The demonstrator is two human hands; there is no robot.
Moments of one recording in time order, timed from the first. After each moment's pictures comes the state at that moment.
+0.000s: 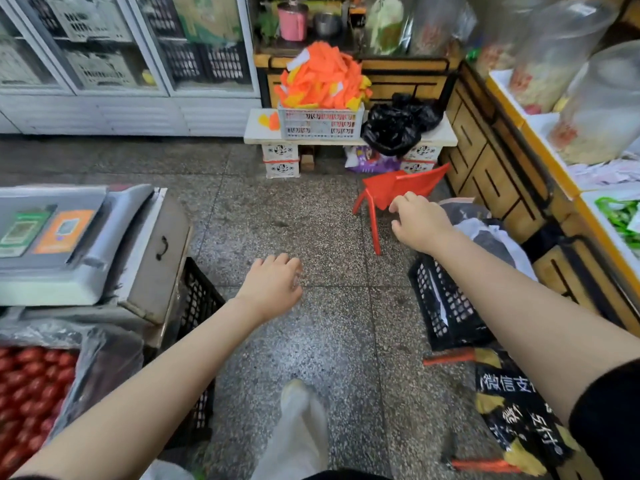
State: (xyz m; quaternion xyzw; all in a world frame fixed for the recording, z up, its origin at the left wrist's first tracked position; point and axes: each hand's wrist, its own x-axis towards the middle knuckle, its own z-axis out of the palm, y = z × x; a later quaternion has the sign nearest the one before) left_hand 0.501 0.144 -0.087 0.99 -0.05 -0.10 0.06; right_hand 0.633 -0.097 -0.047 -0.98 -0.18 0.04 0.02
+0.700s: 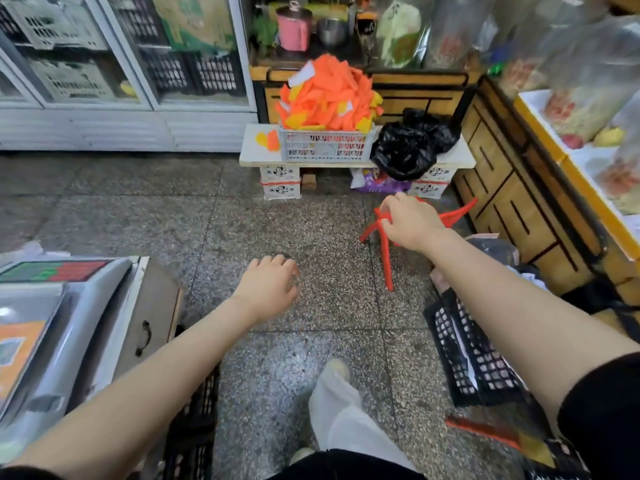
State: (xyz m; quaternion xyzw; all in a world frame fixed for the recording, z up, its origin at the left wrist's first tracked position) left_hand 0.744 0.259 -0.097 0.99 -0.06 -0.12 0.05; right_hand 0.871 0.023 -0.050 -0.98 -0.19 0.06 0.03
